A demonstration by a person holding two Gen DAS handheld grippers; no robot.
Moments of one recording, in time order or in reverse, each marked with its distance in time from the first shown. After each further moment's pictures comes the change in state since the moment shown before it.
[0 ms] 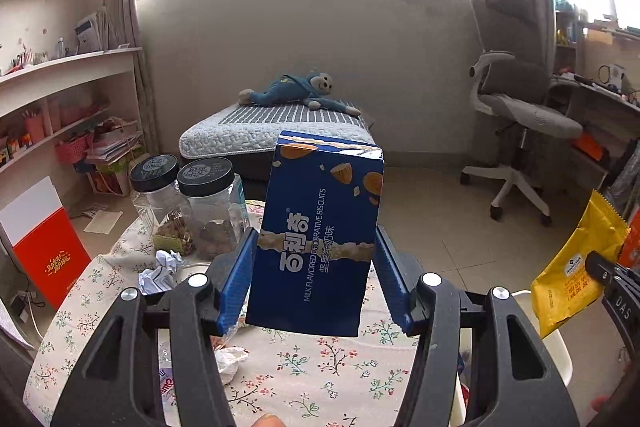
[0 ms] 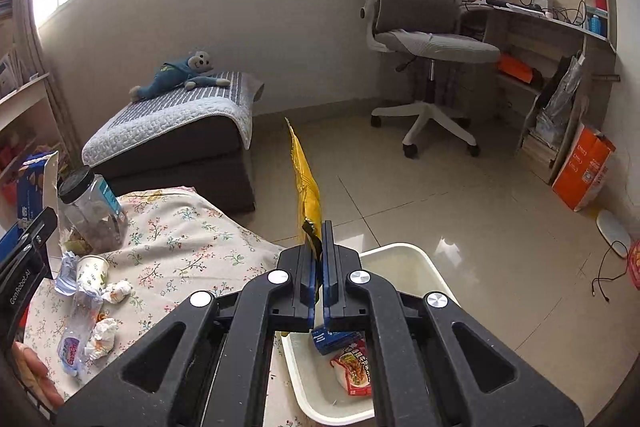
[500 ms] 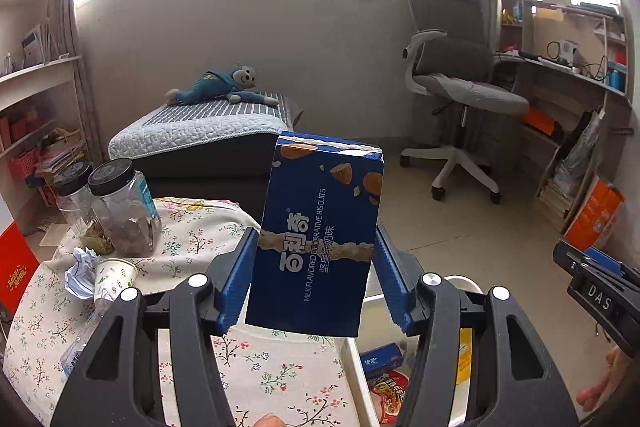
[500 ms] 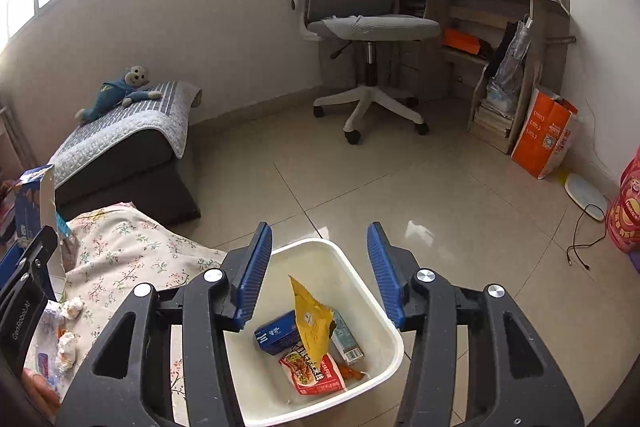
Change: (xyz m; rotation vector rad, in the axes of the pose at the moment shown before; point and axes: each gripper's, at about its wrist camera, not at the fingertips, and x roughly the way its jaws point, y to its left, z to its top) left arm 0.002 -0.106 -0.013 0.077 0.025 -0.184; right arm 0.006 -0.087 -0.003 0.121 0.014 -0.129
